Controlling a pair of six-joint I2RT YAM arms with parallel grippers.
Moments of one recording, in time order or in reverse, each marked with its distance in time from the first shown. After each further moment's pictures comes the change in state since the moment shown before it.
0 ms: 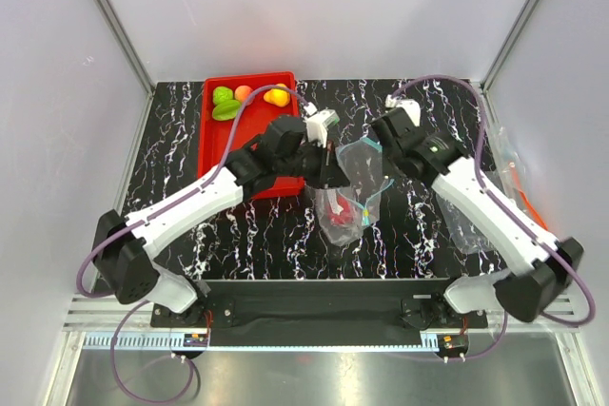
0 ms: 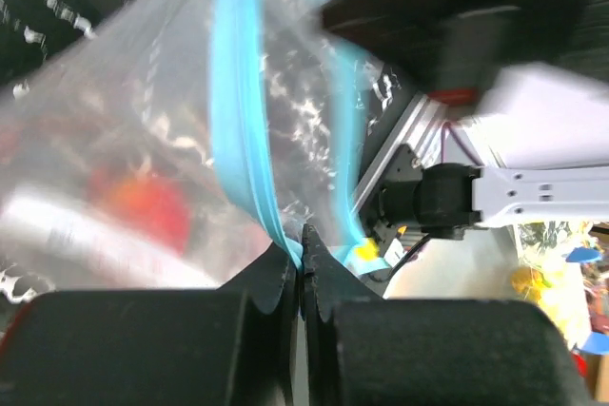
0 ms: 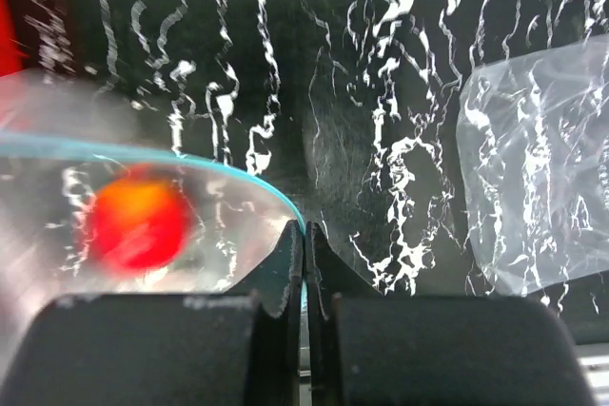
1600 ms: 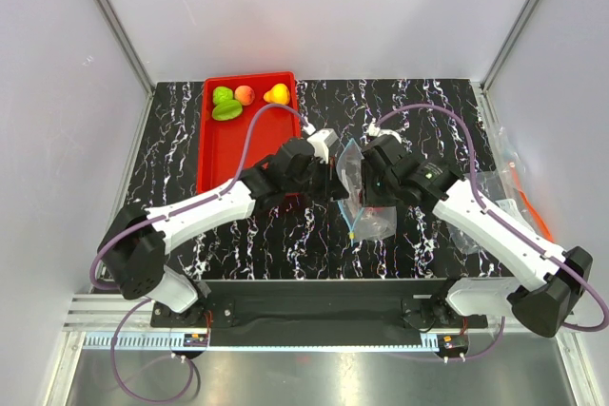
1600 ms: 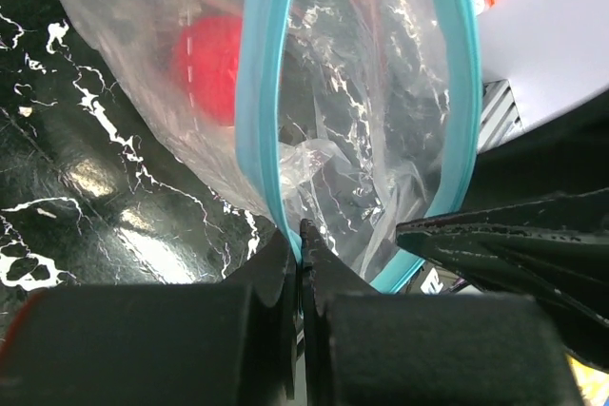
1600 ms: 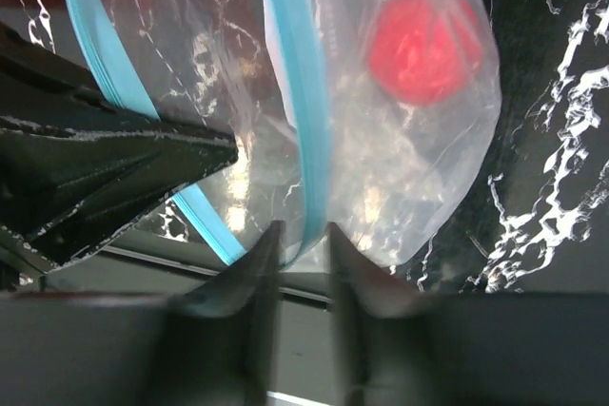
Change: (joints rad) left arm -0.036 0.039 -0.206 0.201 -0.146 -0.097; right arm 0.124 -0.129 -0.174 0.075 -0.275 0.119
